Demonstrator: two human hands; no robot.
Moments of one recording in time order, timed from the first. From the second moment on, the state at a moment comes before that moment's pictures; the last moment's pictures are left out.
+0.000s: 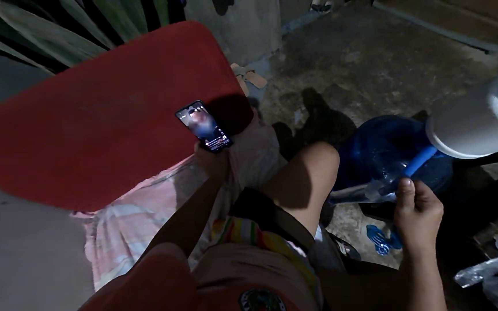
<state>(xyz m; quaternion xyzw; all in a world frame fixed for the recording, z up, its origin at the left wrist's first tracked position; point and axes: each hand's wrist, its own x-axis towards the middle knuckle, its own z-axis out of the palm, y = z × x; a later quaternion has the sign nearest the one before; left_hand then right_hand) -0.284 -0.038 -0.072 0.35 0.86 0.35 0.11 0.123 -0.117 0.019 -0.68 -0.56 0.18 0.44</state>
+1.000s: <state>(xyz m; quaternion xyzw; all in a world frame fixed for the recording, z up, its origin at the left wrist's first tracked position) -0.302 -0.028 -0.056 0.22 0.76 0.56 0.24 0.125 -0.117 0.015 -0.67 -0.57 0.18 0.44</state>
